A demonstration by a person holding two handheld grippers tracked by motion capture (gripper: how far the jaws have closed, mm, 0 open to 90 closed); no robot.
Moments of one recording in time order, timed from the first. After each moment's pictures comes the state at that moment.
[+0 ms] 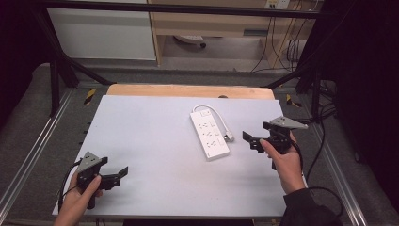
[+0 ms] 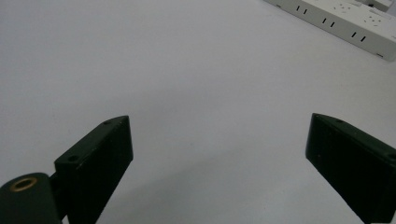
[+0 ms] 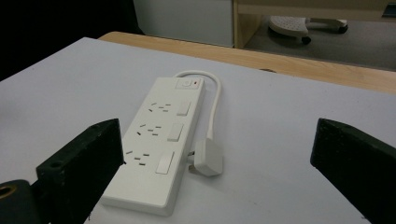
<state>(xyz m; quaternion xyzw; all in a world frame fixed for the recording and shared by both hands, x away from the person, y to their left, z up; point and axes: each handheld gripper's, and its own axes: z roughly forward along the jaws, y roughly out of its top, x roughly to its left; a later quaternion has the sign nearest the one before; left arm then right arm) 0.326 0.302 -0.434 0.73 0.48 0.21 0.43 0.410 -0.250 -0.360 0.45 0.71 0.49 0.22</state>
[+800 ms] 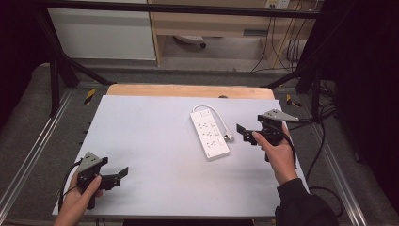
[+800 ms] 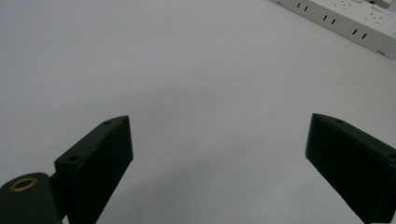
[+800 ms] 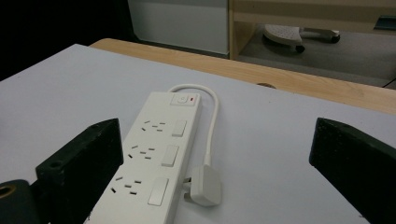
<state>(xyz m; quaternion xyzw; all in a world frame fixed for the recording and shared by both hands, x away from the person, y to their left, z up) 0.327 0.301 -0.434 0.73 0.48 0.21 0.43 0.433 -0.232 -0.358 0.45 0.71 0.49 0.24</state>
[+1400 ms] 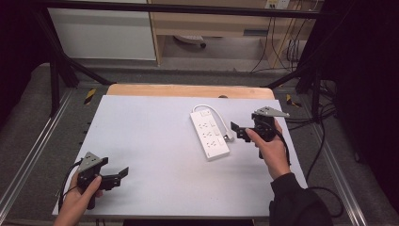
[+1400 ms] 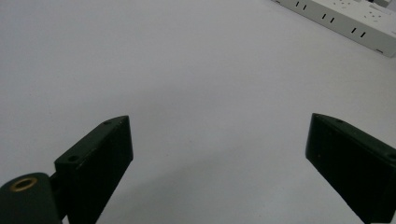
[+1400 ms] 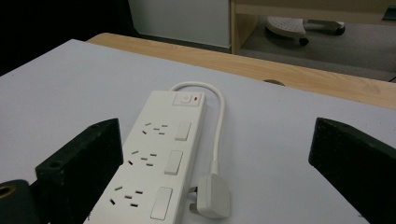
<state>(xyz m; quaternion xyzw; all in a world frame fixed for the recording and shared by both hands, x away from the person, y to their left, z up) 0.327 0.301 -0.434 0.74 0.48 0.21 0.43 0.449 -0.216 -0.364 0.45 0.71 0.48 0.23</state>
